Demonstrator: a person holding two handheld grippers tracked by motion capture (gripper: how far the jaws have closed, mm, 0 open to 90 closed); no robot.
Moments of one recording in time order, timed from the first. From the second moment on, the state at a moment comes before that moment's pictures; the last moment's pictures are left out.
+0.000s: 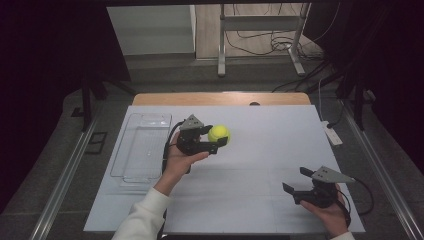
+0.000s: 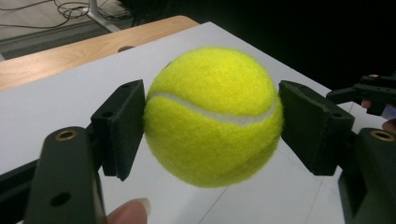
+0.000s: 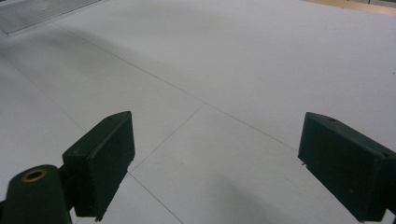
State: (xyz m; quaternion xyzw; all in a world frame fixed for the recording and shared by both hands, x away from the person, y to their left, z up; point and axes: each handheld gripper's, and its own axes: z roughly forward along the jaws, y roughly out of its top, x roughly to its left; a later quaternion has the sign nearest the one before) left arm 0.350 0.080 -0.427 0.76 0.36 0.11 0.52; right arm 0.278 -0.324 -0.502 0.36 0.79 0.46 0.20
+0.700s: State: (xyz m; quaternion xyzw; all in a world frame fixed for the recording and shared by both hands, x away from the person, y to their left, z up) left arm 0.350 0.100 -0.416 0.75 0.38 0.13 0.53; right arm 0.278 -0.324 -0.503 0.36 0.79 0.46 0.20
